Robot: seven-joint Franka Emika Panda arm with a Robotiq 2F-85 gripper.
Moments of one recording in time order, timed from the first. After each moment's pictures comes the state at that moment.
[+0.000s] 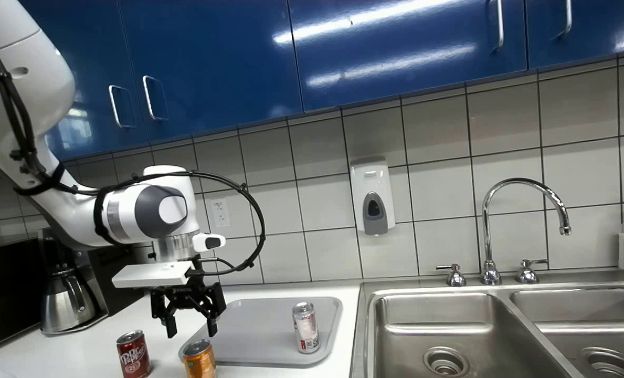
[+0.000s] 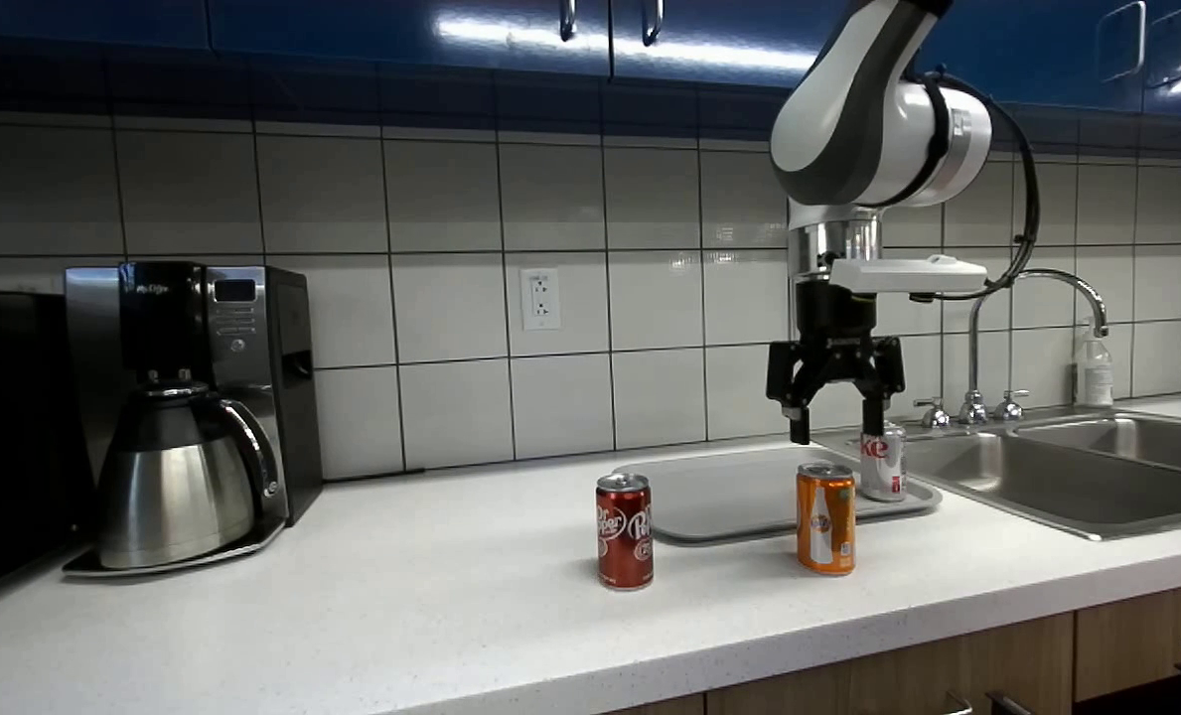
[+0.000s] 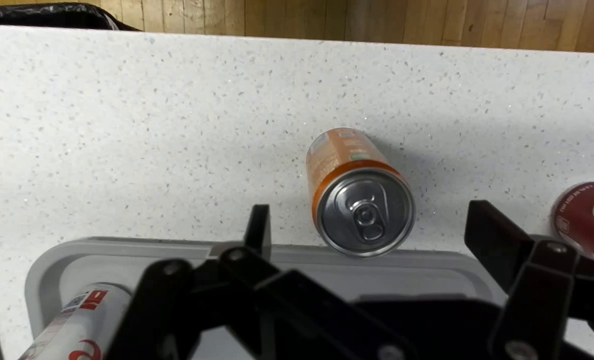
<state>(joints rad) 0.09 -0.22 0.07 -2.65 0.04 2.42 0.01</state>
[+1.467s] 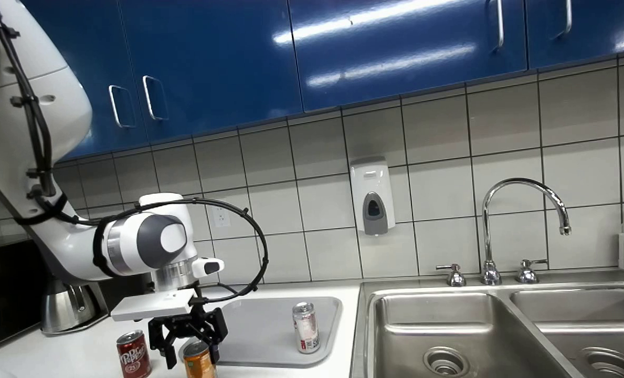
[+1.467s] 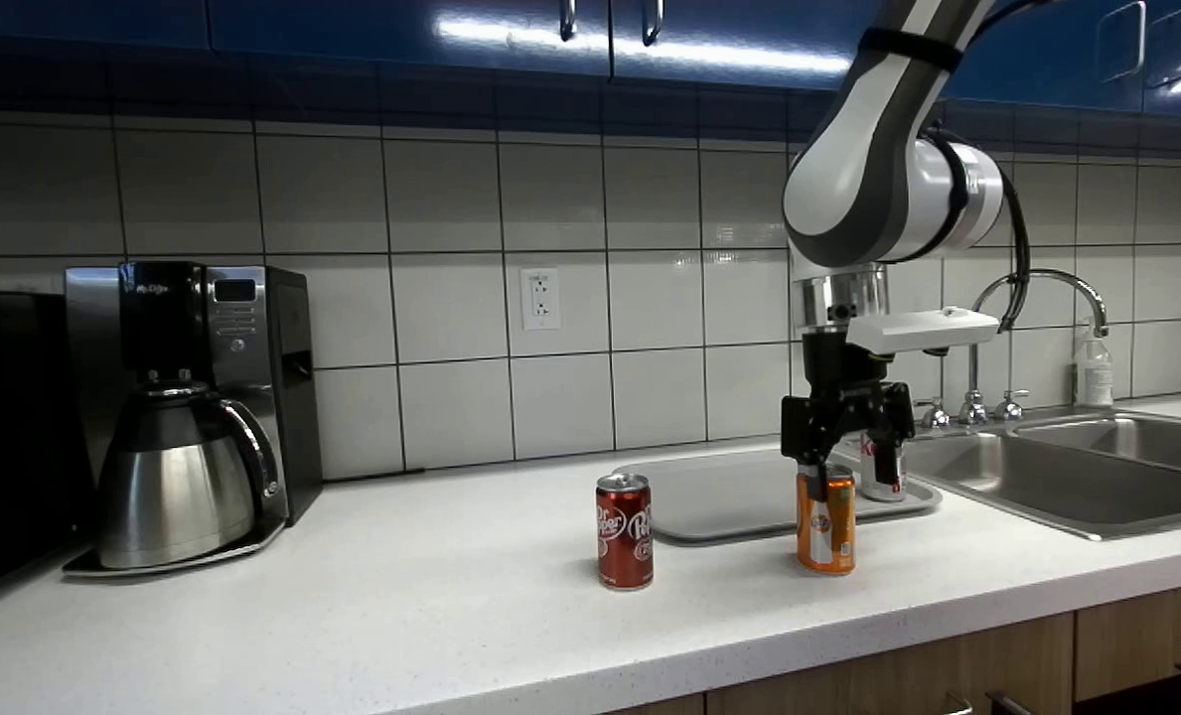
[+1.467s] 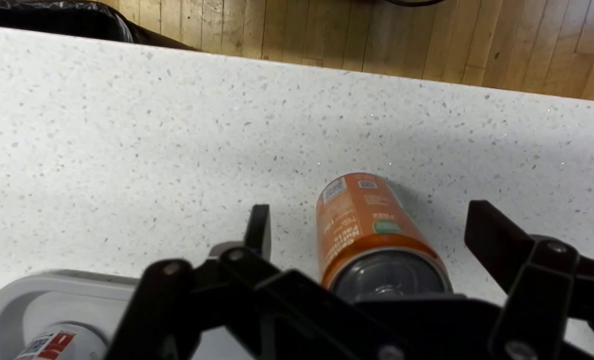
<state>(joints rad) 0.09 -0.12 0.08 -2.72 -0.04 2.55 0.01</state>
